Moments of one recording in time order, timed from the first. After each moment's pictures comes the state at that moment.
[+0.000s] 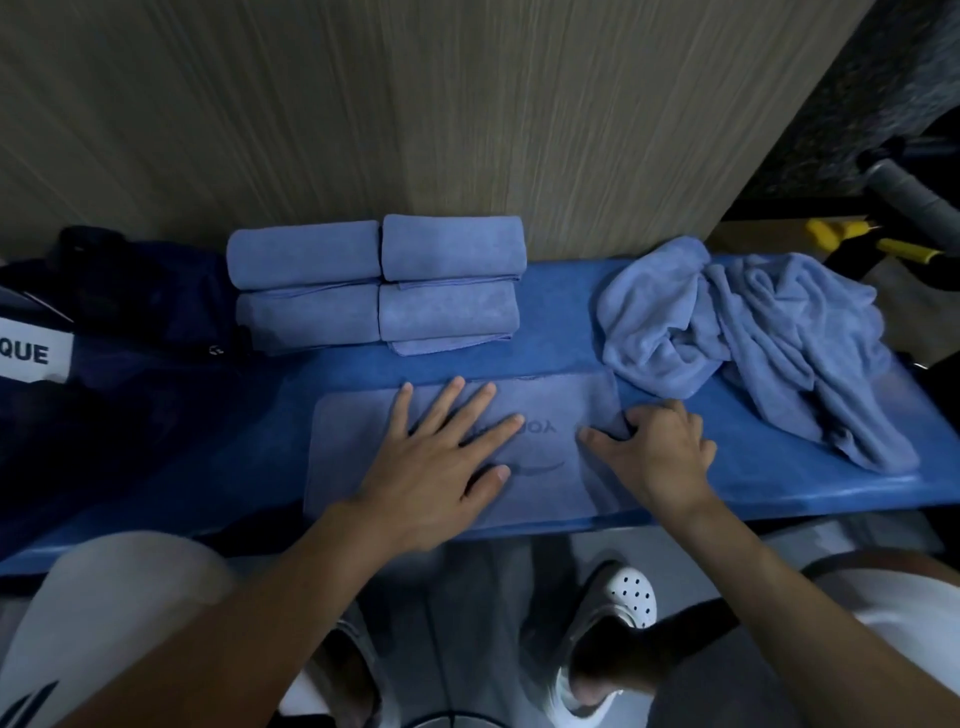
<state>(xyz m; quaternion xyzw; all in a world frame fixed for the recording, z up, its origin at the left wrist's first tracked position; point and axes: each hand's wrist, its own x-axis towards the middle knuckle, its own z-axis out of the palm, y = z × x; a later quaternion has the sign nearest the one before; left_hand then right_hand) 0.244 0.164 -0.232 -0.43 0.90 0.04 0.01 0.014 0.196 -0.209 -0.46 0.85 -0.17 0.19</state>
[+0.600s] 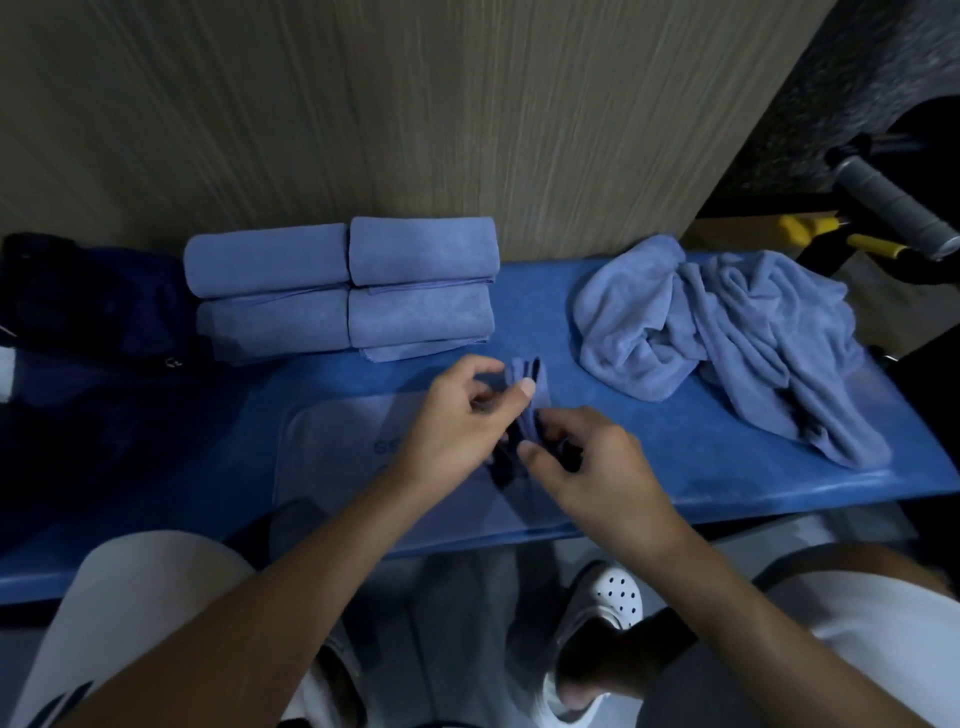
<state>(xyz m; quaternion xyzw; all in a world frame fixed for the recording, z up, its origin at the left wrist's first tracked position) 0.177 0.141 -0.205 -0.50 0.60 0.51 -0.36 0.044 0.216 -0.185 -0.60 0.69 -0.33 0.23</state>
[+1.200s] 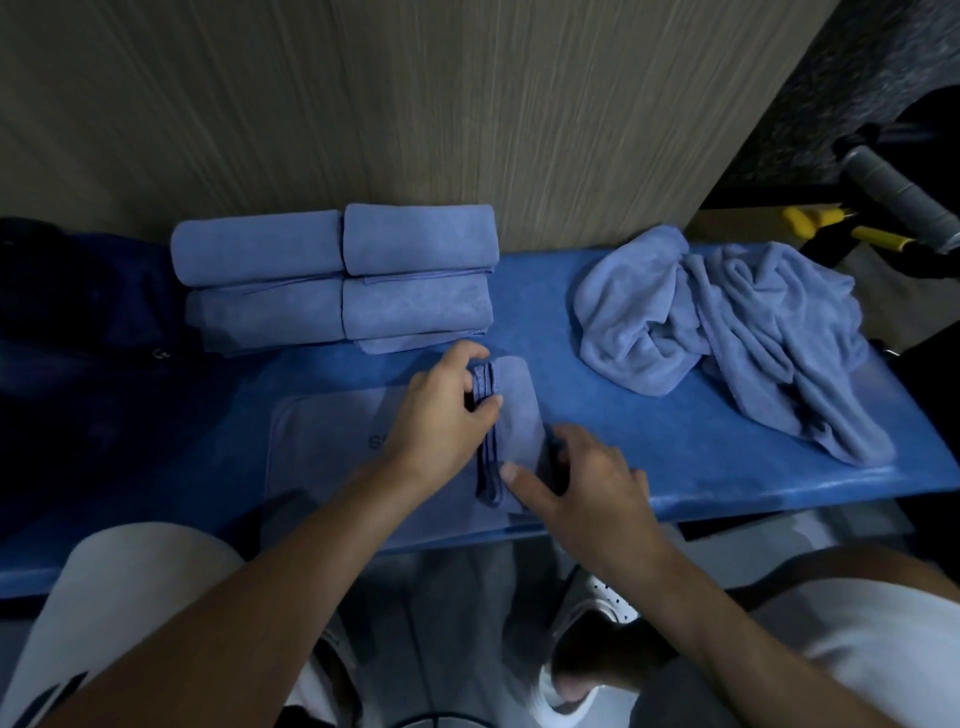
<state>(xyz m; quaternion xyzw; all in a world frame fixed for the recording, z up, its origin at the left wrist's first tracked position) 0.189 0.132 -0.207 -0.54 0.73 0.30 -0.29 0.051 0.226 -0.205 -0.55 0.79 -0.15 0.23</state>
